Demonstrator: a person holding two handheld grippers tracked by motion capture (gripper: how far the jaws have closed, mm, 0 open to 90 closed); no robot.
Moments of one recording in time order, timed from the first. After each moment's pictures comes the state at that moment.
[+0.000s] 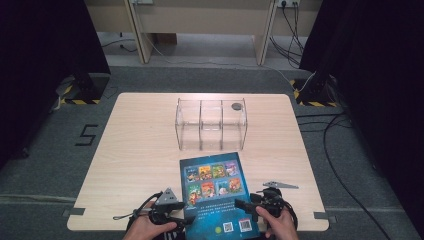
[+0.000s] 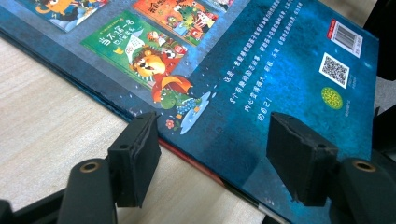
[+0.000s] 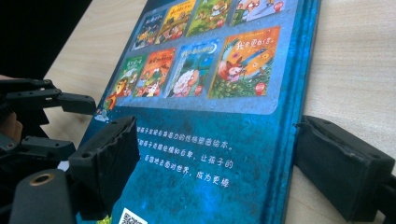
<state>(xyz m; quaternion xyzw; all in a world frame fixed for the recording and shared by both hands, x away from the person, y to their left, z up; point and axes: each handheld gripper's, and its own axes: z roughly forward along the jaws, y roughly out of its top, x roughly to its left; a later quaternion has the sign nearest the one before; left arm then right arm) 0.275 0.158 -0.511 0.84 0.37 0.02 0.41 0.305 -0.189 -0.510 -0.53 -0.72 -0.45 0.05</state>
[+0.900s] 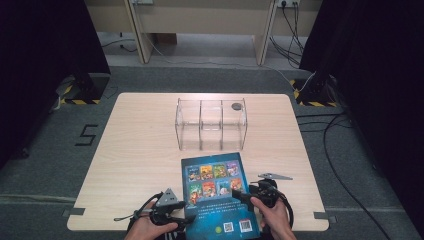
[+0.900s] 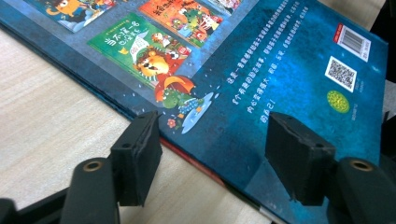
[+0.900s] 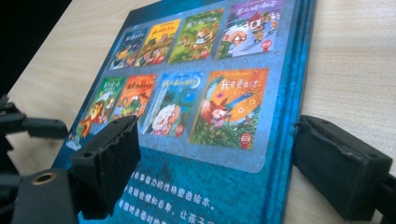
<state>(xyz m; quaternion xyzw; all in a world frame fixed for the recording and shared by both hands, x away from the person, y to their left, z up) 0.275 0.156 -0.512 0.83 0.37 0.03 0.41 0.329 -0.177 -0.508 -0.54 -0.72 -0.44 0.01</state>
